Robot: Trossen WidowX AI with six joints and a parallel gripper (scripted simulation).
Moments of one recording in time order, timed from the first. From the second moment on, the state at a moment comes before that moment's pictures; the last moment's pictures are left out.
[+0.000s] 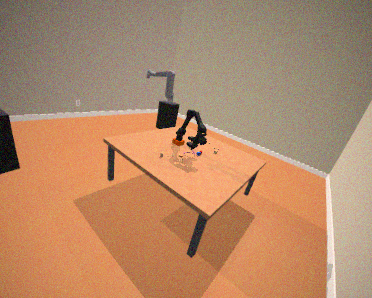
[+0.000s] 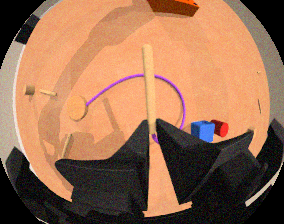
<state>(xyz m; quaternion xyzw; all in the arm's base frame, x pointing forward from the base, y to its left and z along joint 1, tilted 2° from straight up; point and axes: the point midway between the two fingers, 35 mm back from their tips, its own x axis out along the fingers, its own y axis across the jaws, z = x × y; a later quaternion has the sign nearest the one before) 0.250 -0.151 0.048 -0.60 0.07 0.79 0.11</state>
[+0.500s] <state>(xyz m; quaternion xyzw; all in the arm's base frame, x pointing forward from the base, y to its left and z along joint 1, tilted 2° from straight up) 0.261 -0.154 0.052 -0.61 0.07 0.79 0.11</state>
